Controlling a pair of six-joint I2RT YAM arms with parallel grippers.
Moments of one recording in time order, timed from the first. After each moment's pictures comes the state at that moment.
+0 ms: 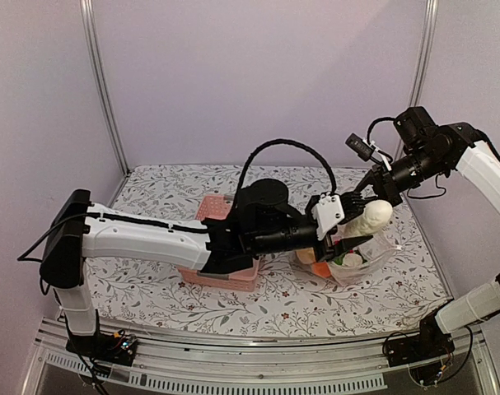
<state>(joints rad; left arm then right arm) -1.26 1.92 1.45 0.51 0.14 0.40 0.39 1.35 1.51 -1.21 -0.79 -0.44</state>
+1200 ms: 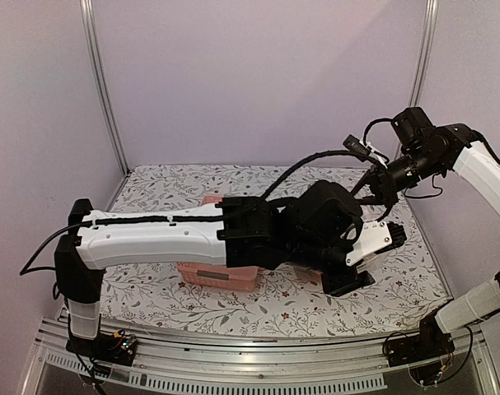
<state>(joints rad) -1.42 2.04 1.99 -0.52 -0.04 0.20 0.39 1.36 1.50 -1.17 -0.74 -0.41</state>
